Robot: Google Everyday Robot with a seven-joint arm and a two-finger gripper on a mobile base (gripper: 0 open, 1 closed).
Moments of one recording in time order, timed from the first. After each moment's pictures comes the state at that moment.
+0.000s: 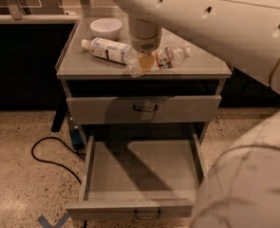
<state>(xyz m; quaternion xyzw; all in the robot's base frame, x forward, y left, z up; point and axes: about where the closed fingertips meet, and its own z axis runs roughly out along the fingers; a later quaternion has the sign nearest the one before) 0.691 -0.018 0.886 -0.73 0.63 -0.20 0.17</state>
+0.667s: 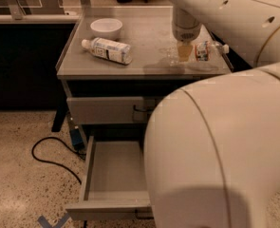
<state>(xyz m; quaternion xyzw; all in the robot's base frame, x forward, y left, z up) 0.763 -0.149 0.875 -0.67 0.69 -0.23 0.14</state>
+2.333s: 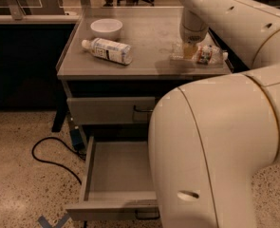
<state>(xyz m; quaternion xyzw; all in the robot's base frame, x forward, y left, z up) 0.791 -0.180 0.857 -0.67 0.70 -0.21 0.16</state>
